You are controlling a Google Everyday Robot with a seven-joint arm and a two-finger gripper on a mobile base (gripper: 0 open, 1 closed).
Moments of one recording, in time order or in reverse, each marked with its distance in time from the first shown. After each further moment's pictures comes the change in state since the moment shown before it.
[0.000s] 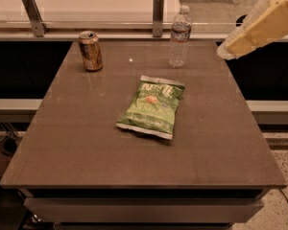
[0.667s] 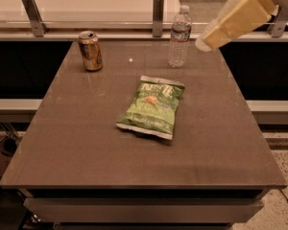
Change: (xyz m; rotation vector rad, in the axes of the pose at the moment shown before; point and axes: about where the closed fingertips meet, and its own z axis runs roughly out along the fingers) arm -0.022 -0.003 0.027 -0.018 -0.059 0.003
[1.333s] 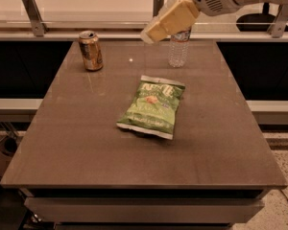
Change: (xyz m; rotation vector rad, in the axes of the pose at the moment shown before) arm -0.045 0.013 0.099 -0.086 -0.204 0.094
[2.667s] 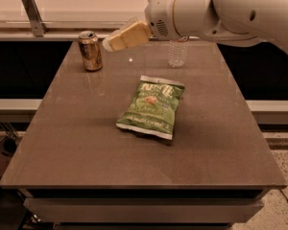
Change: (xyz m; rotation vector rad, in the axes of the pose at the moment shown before) arm 0.007 0.026 0.114 -0.110 -0.188 0.249
